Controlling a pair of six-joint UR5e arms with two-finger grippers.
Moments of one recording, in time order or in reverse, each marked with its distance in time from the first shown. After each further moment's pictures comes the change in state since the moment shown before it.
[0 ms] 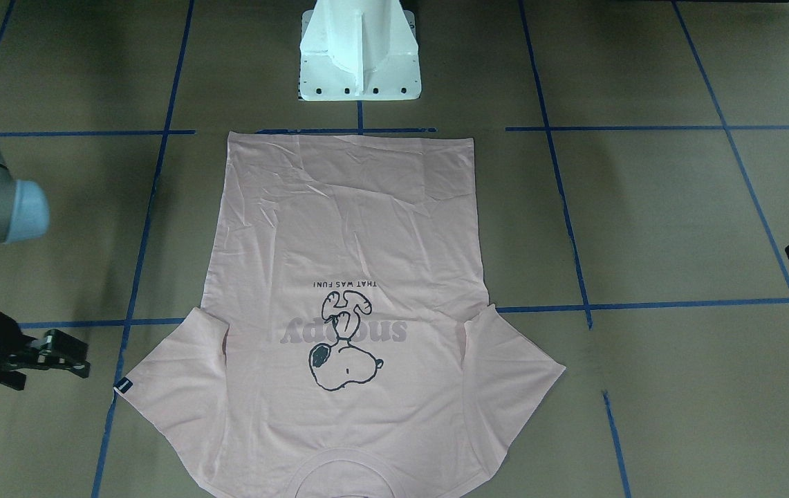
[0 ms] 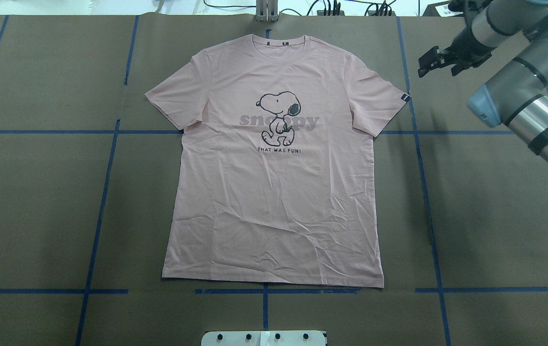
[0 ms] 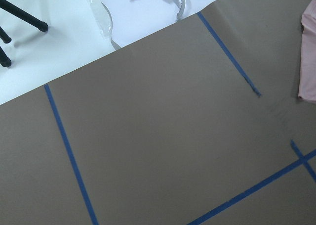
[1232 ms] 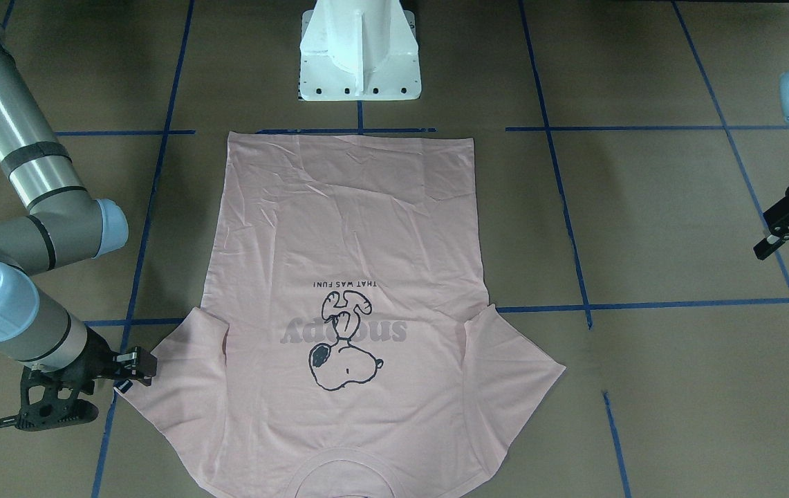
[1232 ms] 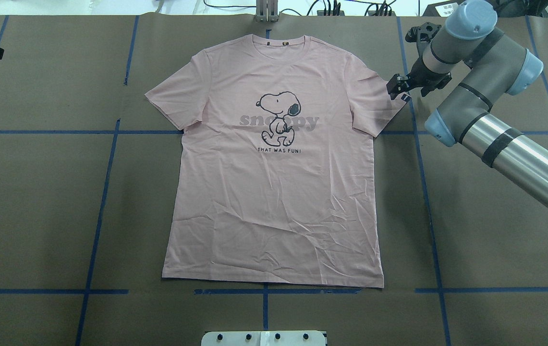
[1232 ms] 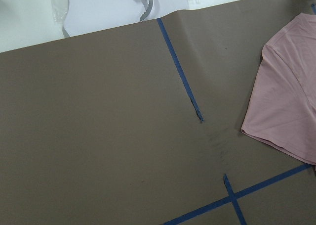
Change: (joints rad) left arm 0.021 -0.003 -0.019 -0.022 -0.007 -0.085; right arm -0.093 0.086 -0.180 0.021 -0.091 0.027
